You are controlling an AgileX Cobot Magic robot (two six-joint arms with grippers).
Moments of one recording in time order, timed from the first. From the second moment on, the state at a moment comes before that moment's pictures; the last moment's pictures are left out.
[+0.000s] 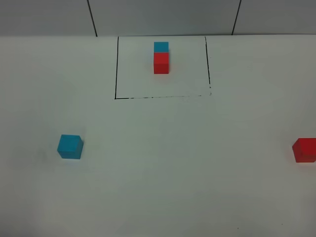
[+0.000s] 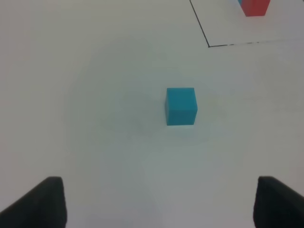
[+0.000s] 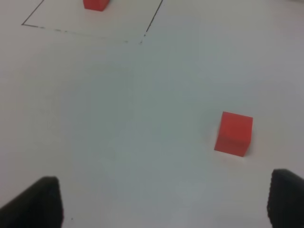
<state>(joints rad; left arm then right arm) -0.04 0.00 -0.50 -0.13 1.04 0.09 0.06 0.00 -0.49 0.10 1.06 -0.07</state>
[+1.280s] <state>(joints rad) -0.04 0.00 -0.50 -0.13 1.04 0.09 0.06 0.00 -0.49 0.10 1.06 -0.07</state>
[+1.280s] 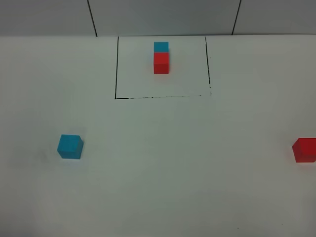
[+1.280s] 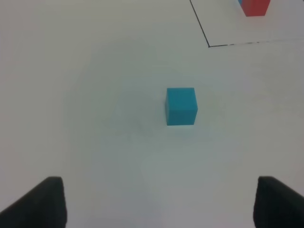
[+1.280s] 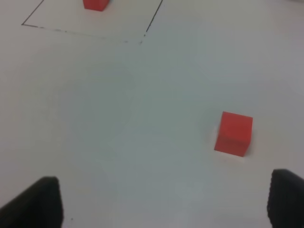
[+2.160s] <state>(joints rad) -0.05 1.18 -0.85 -0.15 0.98 0.06 0.06 0.00 -0.49 0.10 1.06 -0.07</state>
